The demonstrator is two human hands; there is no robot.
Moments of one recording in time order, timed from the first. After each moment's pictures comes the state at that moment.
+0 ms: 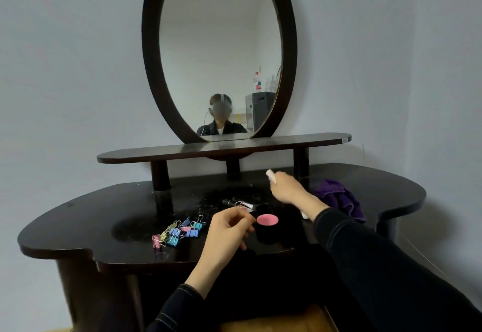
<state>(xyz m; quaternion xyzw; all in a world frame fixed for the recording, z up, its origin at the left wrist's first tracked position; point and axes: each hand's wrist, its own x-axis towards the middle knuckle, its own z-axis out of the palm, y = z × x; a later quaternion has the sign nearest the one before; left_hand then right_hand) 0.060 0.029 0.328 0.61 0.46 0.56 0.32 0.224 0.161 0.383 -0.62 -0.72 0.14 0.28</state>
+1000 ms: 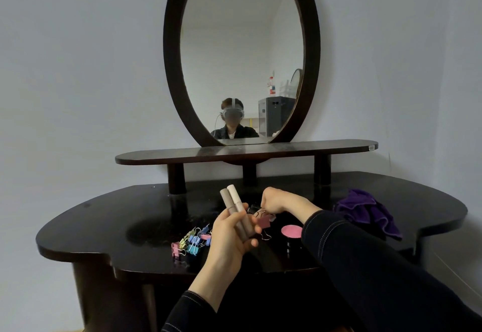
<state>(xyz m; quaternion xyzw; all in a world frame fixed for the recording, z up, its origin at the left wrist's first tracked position) 0.033 0.046 0.337 0.39 0.33 0.67 0.54 0.151 0.183 0.385 -0.57 -0.80 0.15 0.08</state>
